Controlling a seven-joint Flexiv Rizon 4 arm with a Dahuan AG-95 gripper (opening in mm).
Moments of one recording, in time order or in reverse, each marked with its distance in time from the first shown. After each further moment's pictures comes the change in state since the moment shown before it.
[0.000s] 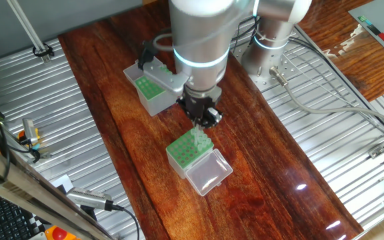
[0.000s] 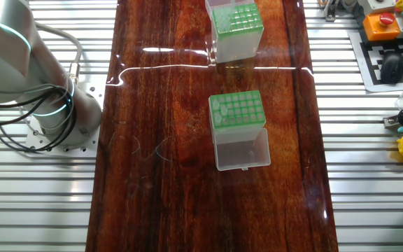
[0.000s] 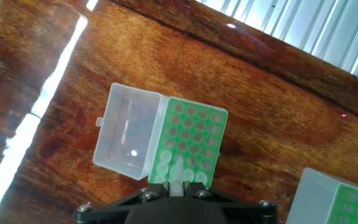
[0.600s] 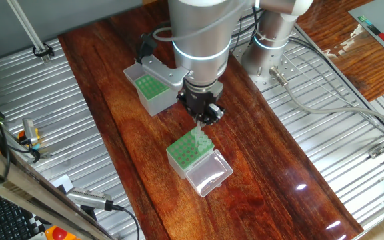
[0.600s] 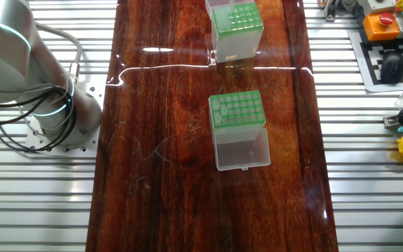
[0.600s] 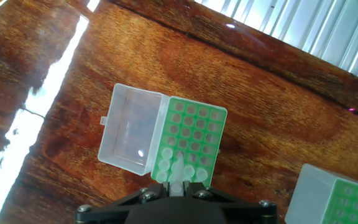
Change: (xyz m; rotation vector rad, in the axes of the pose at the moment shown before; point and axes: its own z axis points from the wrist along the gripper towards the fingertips) arm 0.005 0.002 -0.028 -0.010 0.005 0.007
